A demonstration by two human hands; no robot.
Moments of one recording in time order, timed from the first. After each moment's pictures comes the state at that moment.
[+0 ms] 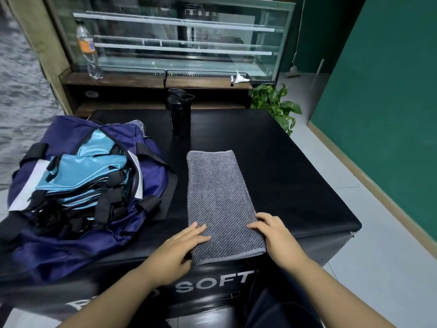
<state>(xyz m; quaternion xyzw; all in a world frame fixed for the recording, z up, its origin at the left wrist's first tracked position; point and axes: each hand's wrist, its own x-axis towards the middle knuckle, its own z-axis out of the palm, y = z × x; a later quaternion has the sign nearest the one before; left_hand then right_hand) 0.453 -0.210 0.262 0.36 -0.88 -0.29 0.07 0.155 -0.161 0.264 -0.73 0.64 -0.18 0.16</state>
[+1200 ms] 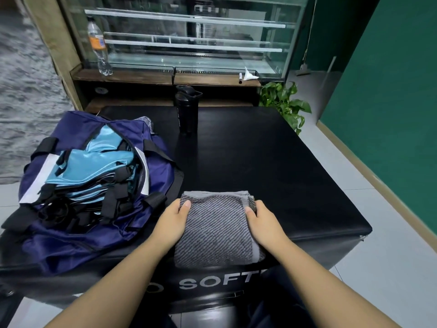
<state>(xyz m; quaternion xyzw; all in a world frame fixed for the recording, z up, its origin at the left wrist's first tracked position) 0.432 -0.233 0.311 0.59 -0.60 -0.44 0.32 0.213 -0.194 0.317 -0.53 0.74 -0.26 0.31</state>
